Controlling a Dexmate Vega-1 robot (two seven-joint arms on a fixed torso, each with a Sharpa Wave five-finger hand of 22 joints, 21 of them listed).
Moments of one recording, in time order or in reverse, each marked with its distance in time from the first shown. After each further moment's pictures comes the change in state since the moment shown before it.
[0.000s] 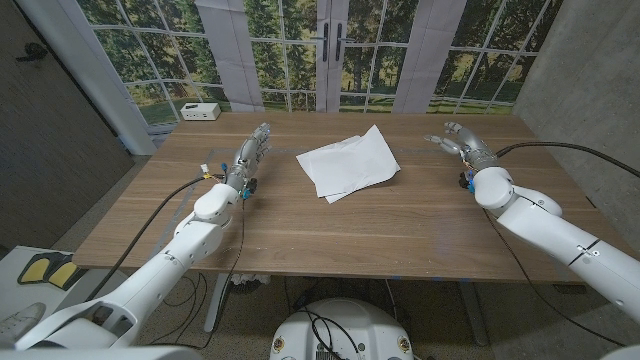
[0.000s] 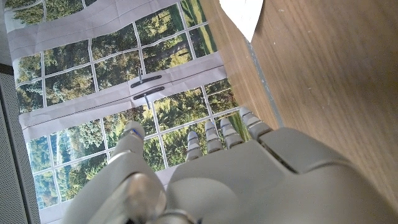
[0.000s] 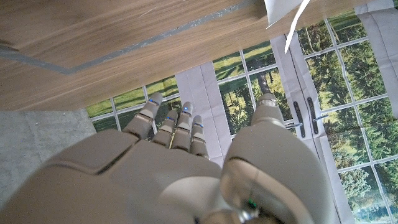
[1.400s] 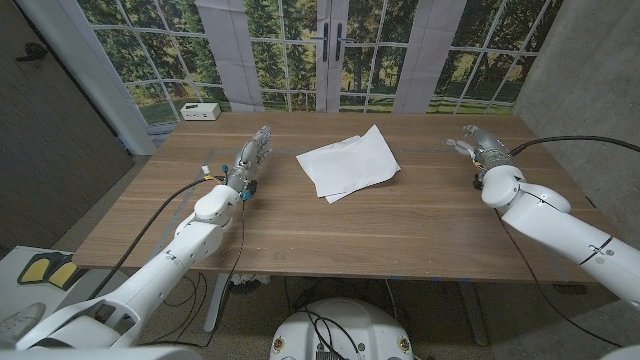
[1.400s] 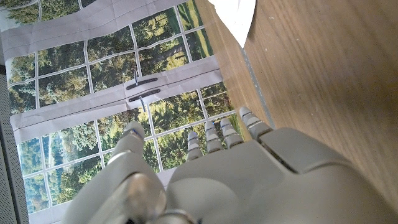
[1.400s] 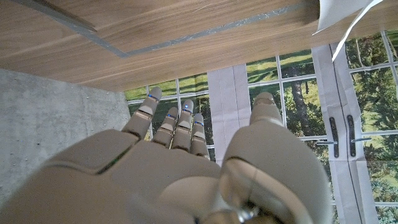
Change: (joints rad) left arm -0.013 -0.011 0.007 0.033 -0.005 0.003 -0.021; left_hand 0.000 0.000 0.000 0.000 0.000 0.000 0.000 0.000 0.000 0.000 0.000 0.000 0.000 0.000 0.000 0.000 0.000 0.000 0.000 0.000 0.000; right arm -0.017 -0.052 0.018 -0.100 -0.025 -0.245 -0.030; right_hand 0.020 0.009 0.007 0.007 0.000 0.036 0.011 0.004 0.000 0.038 0.006 0.000 0.000 0.043 0.000 0.000 0.000 0.034 0.002 0.000 0.000
